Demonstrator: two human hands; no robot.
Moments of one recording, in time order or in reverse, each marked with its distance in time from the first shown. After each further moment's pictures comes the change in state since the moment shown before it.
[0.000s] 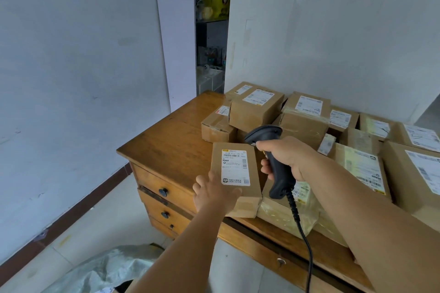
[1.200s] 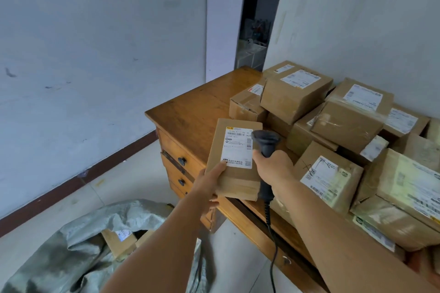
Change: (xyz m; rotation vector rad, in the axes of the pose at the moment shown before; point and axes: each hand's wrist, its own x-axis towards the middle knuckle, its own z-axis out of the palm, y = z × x) left_hand 0.014 -0.056 0.015 -1.071 -0.237 -0.483; right_hand 0.069 0.060 0.058 -0.419 0.103 -0.243
